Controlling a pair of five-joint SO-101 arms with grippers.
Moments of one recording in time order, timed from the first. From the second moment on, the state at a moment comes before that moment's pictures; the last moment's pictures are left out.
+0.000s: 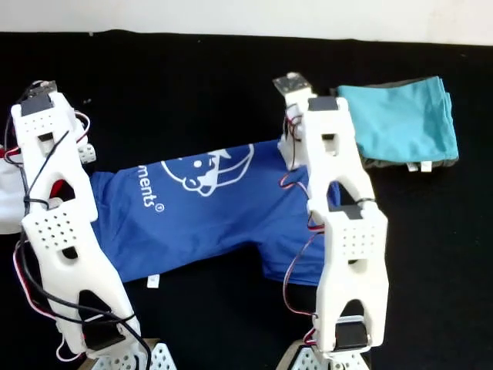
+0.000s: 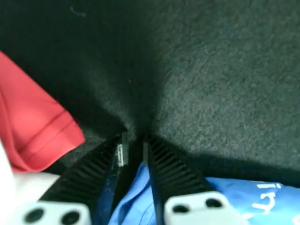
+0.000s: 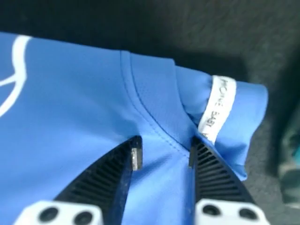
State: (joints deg) left arm -28.4 53.9 -48.1 84.2 -25.5; right arm -11.8 44.4 -36.6 80.0 17.1
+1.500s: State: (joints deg) left arm -27.0 56.9 -53.0 80.0 -19.6; right arm -14.3 59.5 -58.9 80.8 16.7
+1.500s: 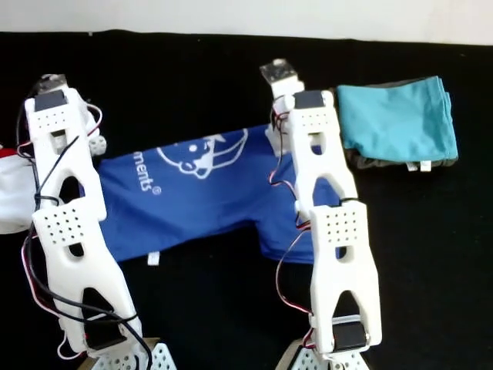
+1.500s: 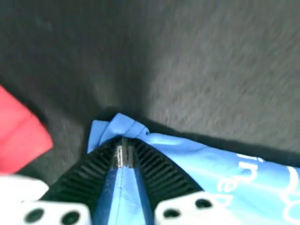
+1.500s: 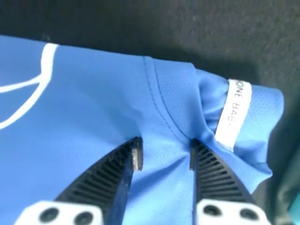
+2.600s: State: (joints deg) left arm -25.7 12.0 -17.6 91.5 -19.9; right arm -20.2 16.9 -40.5 100.4 11.0
